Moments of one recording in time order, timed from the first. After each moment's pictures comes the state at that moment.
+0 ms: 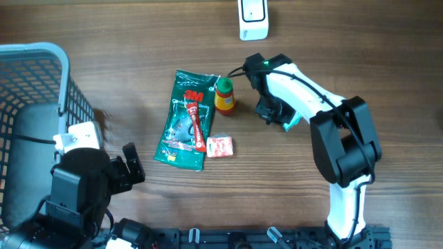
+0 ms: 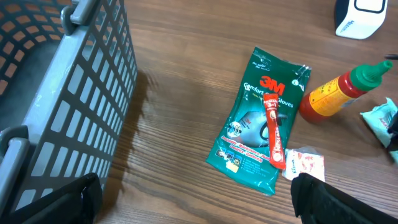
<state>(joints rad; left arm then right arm) -0.36 0.73 1.26 -1.37 -0.37 -0.47 0.45 2.13 1.55 -1.19 0.22 0.92</state>
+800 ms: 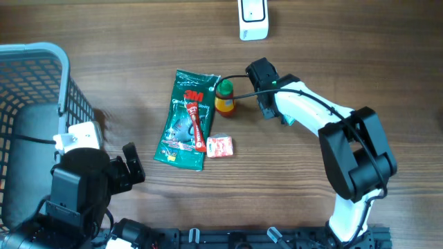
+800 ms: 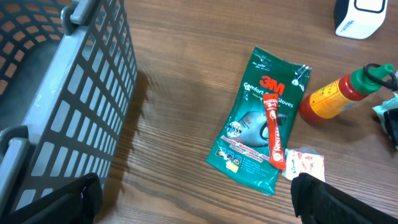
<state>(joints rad) -0.36 0.73 1.26 -1.37 -0.37 -0.47 0.45 2.00 1.27 -0.65 0.43 0.01</state>
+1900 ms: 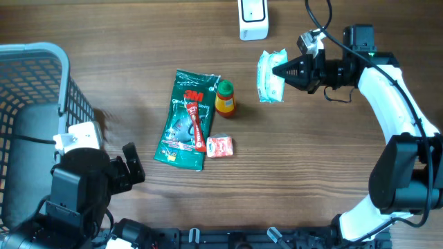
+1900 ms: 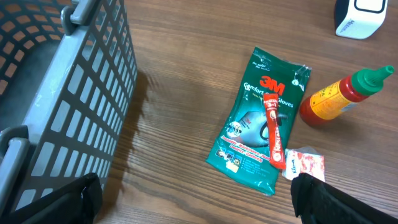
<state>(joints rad) -0.36 0.73 1.26 -1.37 -0.37 -0.47 -0.02 1.81 1.37 -0.79 -1.56 0.27</state>
